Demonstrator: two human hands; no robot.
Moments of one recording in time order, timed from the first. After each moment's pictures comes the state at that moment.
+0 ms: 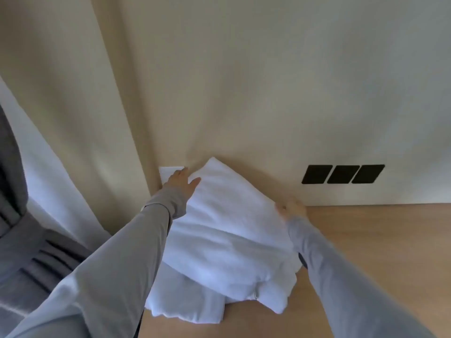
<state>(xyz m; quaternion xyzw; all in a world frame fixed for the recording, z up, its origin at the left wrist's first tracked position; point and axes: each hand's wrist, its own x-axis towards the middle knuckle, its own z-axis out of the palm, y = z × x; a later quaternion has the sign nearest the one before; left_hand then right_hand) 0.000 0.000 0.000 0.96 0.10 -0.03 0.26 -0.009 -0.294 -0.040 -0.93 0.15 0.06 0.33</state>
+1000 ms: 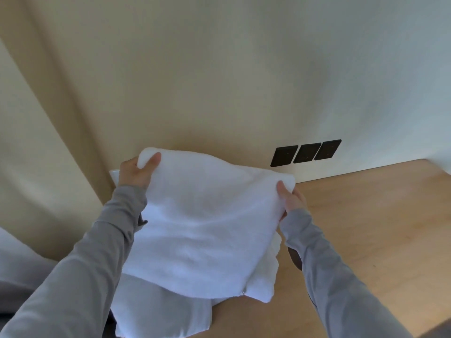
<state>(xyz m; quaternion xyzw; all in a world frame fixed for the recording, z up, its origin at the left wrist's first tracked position) 0.028 0.004 0.013 0.77 0.12 0.13 0.62 -0.043 -0.303 -0.009 -0.57 0.27 -0.10 0.77</state>
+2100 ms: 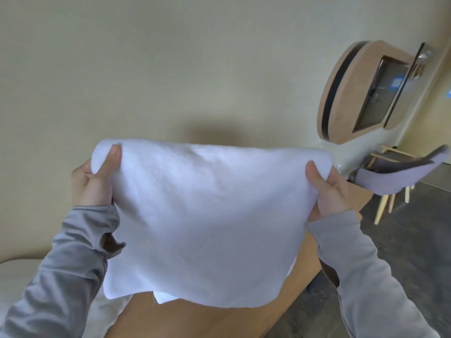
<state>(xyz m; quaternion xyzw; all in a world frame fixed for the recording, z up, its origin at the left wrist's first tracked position) -0.125 -0.400 0.160 0.56 -0.12 0.15 0.81 -0.283 -0.685 0.166 -0.53 0.07 -0.41 0.74</state>
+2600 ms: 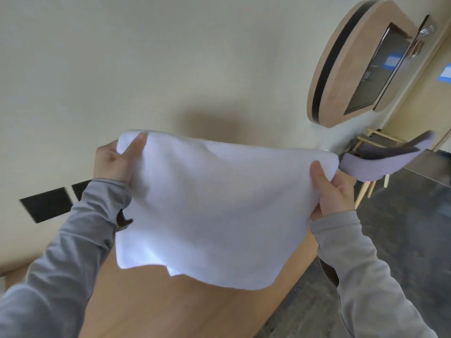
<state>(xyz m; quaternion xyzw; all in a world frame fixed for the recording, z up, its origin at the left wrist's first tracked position) -0.003 -0.603 0.115 0.68 -0.11 0.10 0.72 -0.197 -0.858 0.119 -0.57 0.19 -0.43 0.67</state>
